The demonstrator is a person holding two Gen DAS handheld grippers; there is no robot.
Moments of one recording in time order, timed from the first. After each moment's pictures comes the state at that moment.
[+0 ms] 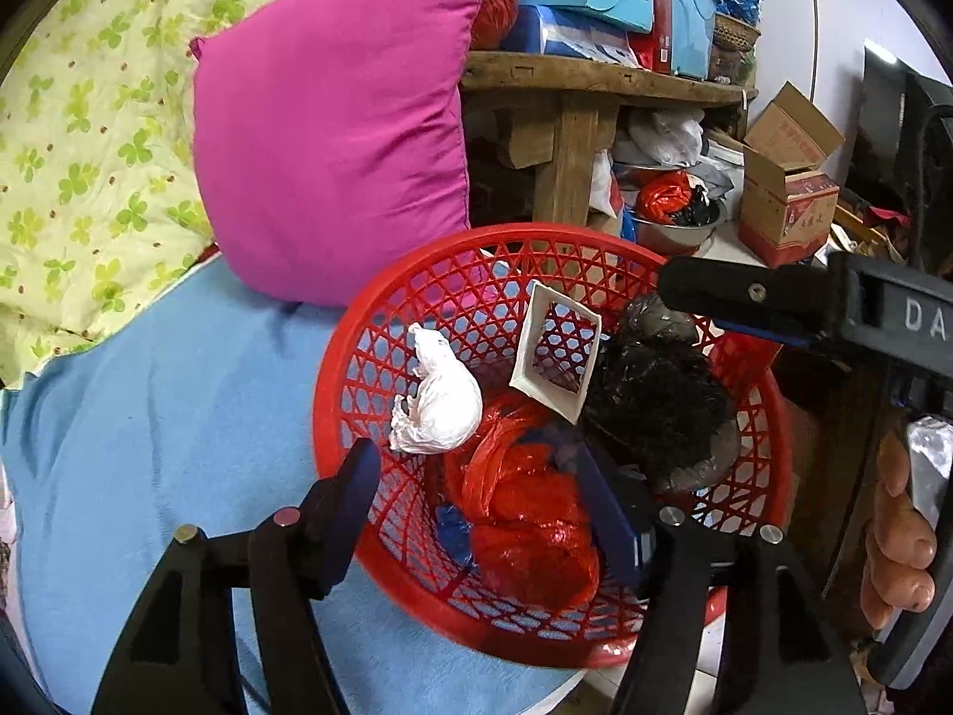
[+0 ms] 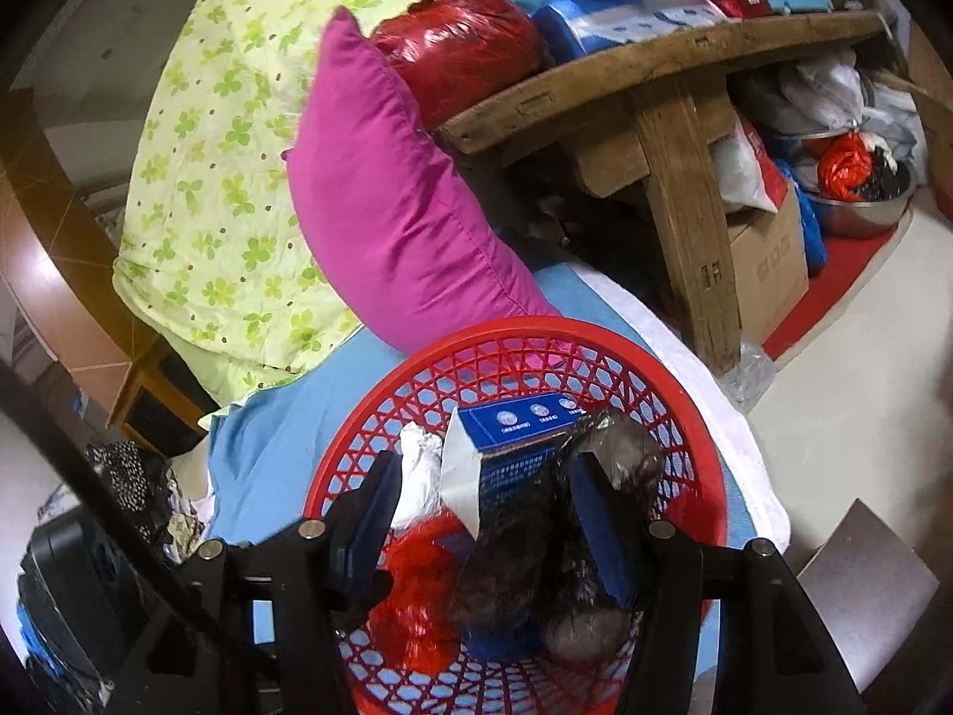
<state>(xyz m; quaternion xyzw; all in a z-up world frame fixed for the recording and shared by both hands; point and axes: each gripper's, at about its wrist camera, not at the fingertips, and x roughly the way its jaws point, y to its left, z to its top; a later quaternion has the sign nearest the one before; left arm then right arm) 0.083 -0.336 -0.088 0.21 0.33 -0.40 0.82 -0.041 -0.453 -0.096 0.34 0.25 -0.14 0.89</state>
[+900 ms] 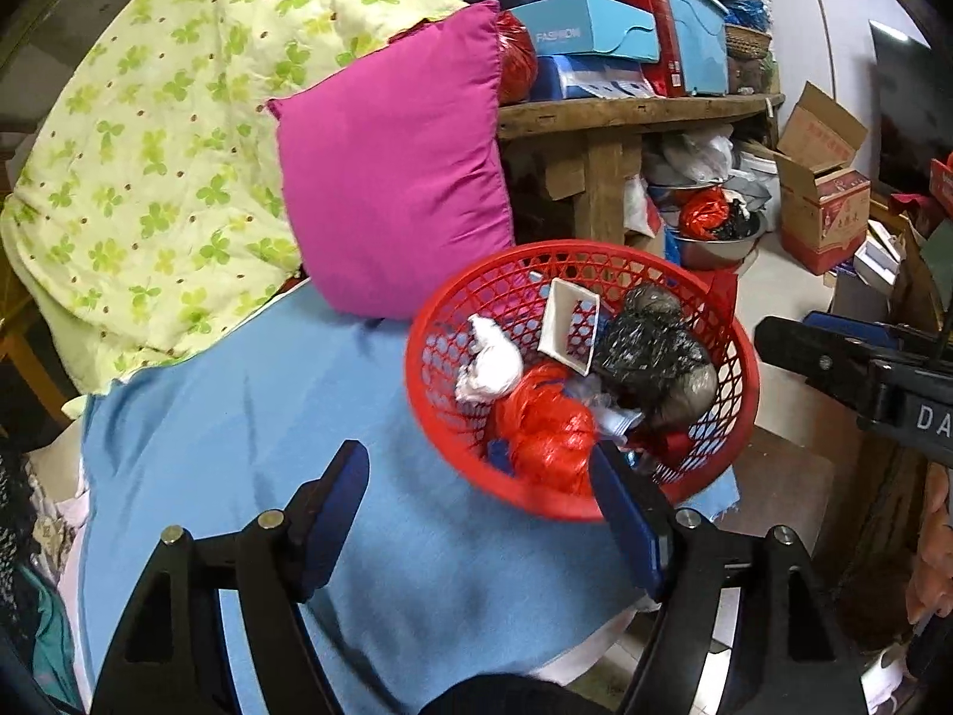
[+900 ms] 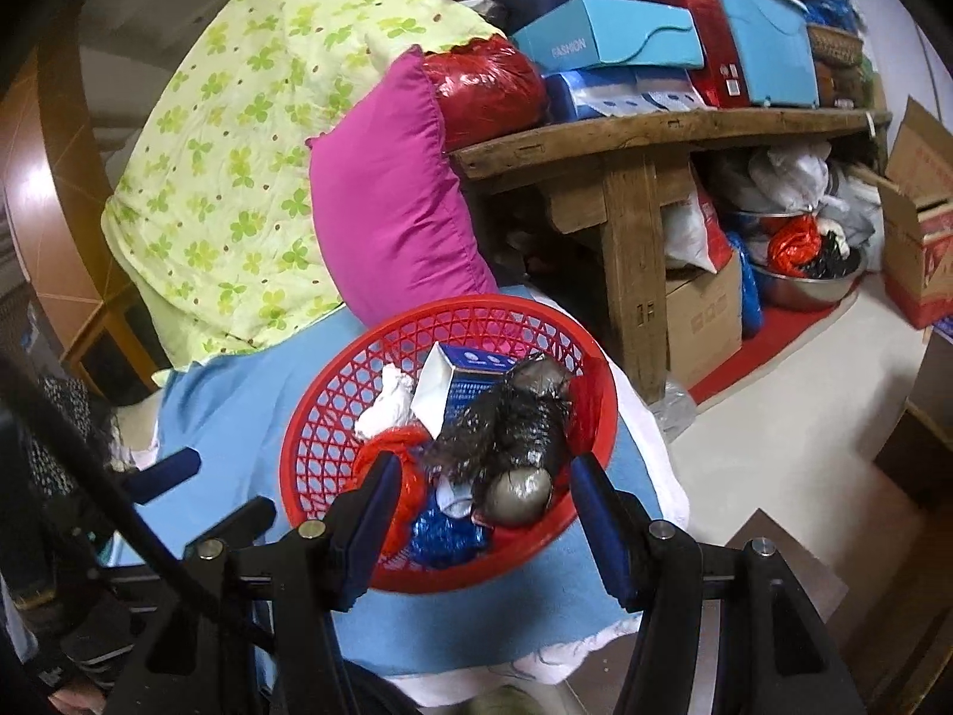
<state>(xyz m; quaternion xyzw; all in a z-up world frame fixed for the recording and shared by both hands) 0.016 -0.275 -0.062 0.23 0.27 -0.34 0.87 -0.120 -0.393 -0.078 0.24 0.25 -0.20 0.92</state>
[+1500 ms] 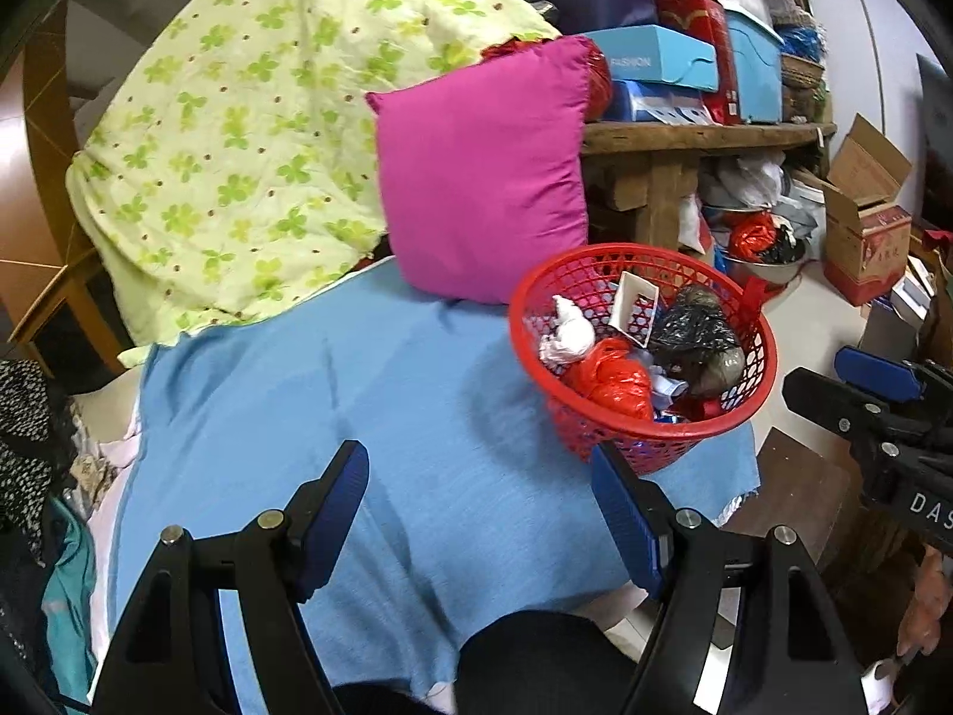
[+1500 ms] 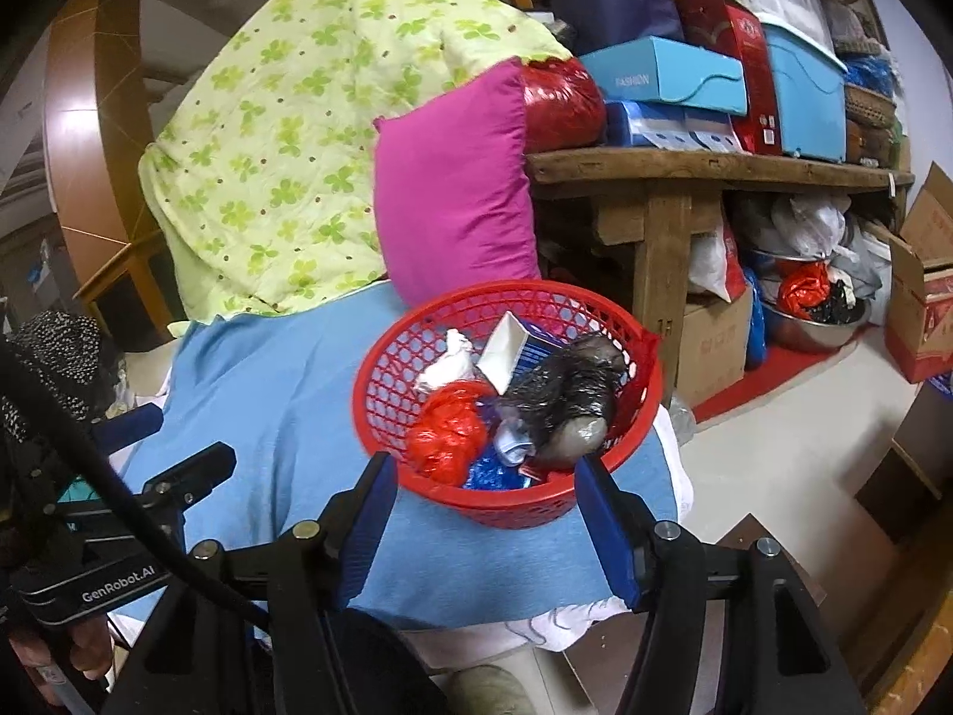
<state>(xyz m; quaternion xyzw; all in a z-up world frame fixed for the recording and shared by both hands) -0.012 -0.203 -0.037 0.20 0.27 -0.27 0.90 -0.141 -0.321 -0.062 0.18 0.26 -0.19 0.93</state>
